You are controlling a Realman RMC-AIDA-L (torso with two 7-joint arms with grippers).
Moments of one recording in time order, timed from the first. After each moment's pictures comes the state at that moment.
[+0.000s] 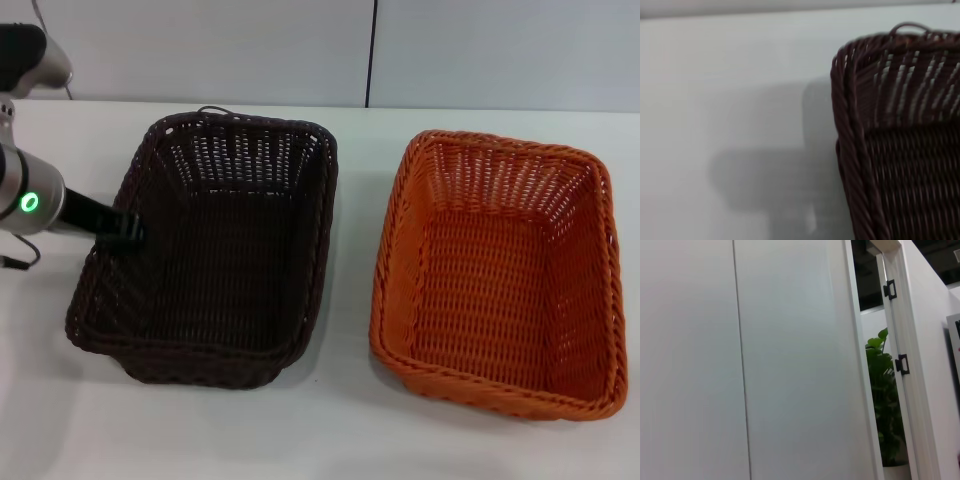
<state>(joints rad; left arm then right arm) -0.55 -2.06 -1.88 -1.30 2.75 -1.28 0.20 0.50 2.07 0.52 0.09 -0.76 -1.37 -0.23</state>
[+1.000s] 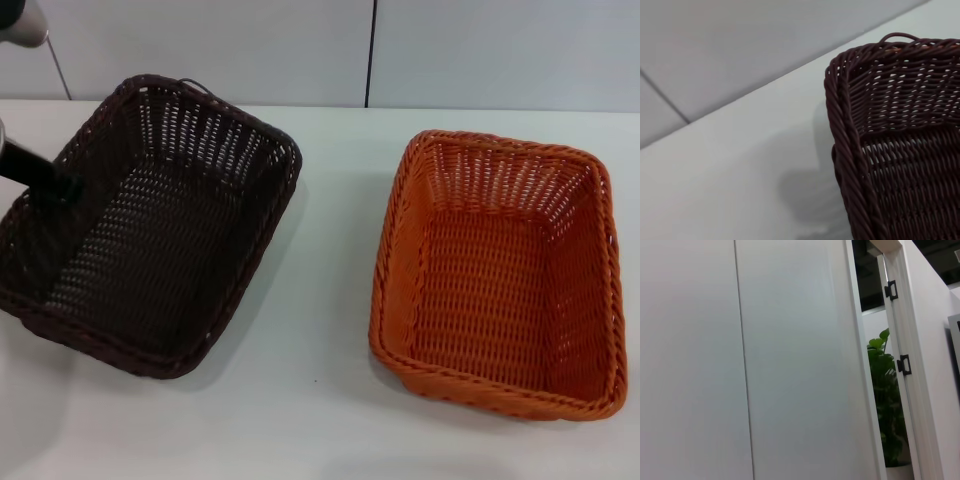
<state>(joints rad) -0.62 -2.05 -2.04 -1.35 2.88 -1.34 0.63 0.51 2.07 0.52 0.09 -0.77 -1.37 -0.22</state>
